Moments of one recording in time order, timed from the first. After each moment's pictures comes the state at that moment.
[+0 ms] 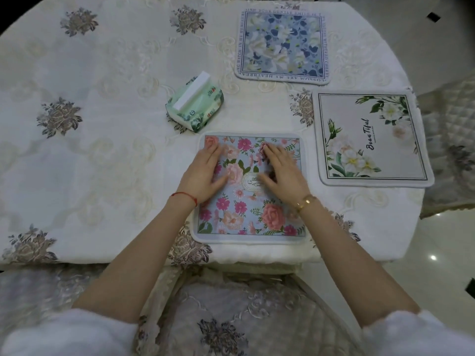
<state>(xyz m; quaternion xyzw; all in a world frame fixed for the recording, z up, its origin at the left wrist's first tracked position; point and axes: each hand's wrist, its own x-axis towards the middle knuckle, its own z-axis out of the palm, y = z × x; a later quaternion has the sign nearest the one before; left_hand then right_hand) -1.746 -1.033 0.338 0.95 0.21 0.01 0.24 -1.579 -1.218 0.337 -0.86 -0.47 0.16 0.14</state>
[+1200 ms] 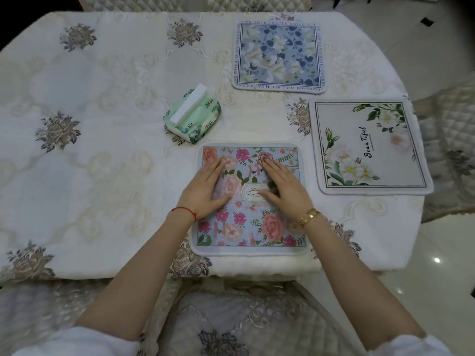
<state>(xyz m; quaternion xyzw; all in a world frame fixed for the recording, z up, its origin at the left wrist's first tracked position) -1.747 -1.034 0.326 0.95 0.19 -0.04 0.26 -1.573 -1.232 0.324 -0.84 -0.48 0.19 0.15</state>
